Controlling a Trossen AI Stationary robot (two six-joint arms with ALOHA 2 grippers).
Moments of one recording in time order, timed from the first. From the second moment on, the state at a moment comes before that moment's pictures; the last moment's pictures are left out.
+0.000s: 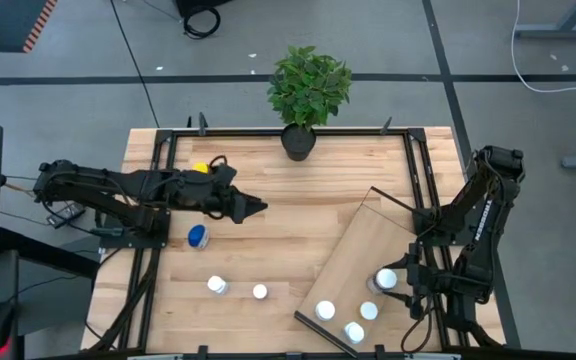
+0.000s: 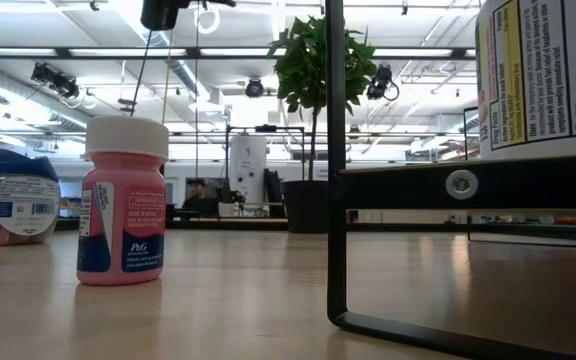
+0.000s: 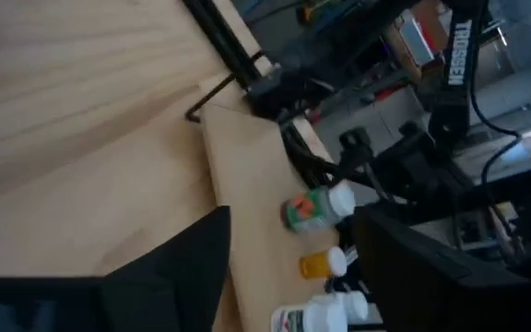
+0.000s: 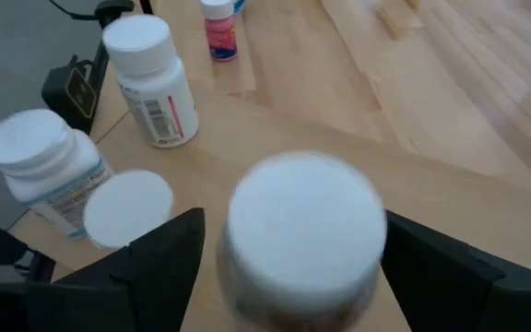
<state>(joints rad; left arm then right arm) -0.14 1.13 1.06 -0.32 -0.24 -1.04 1.25 1.33 0.81 -0.79 0.94 1.29</state>
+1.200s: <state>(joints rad) 0.19 0.84 1.06 -0.56 -0.21 -0.72 1.15 1.33 1.18 -1.15 0.75 1.29</state>
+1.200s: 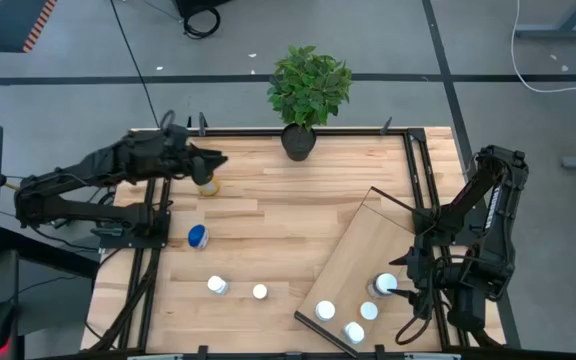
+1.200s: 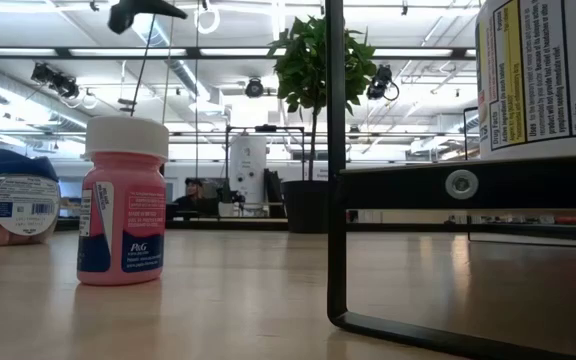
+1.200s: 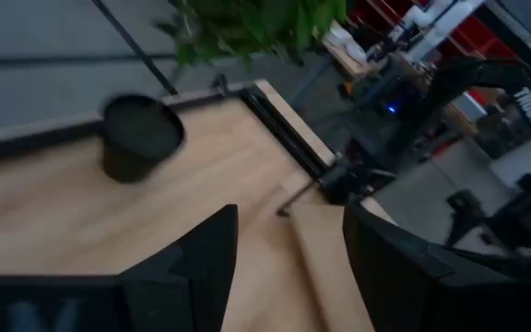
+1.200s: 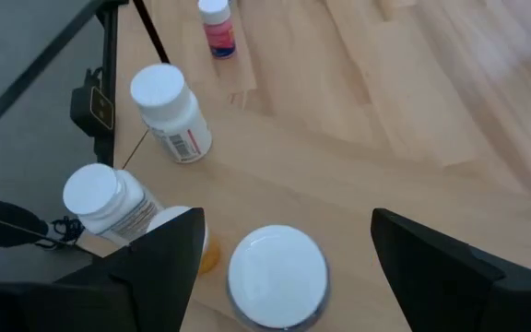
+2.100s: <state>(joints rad) 0.36 1.05 1.06 -1.23 -0.42 -0.39 0.84 1.33 1.30 -1.25 0.78 1.25</state>
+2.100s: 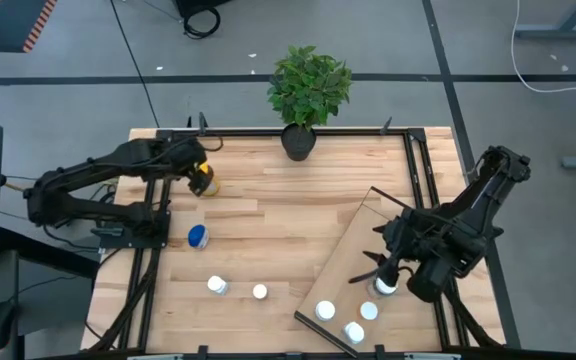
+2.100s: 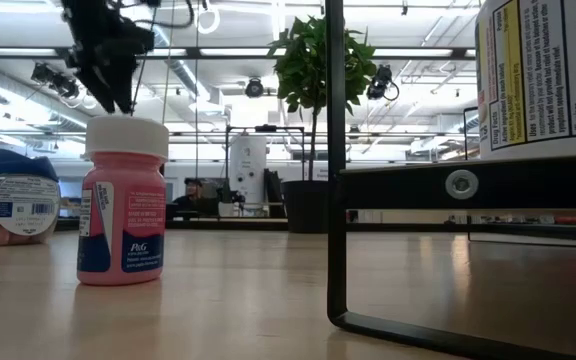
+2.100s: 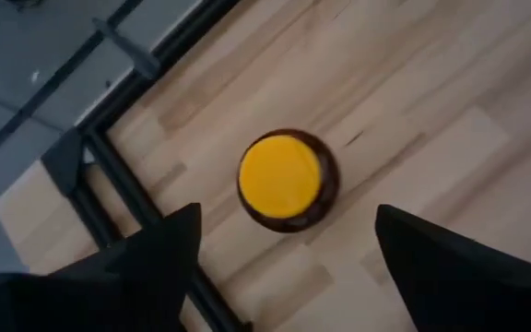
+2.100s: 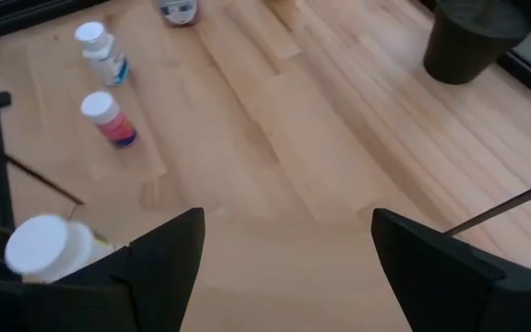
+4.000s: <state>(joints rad) 0.50 1.28 0.97 -0.94 -0.02 -0.44 0.75 1.33 1.30 -1.23 0.65 1.21</state>
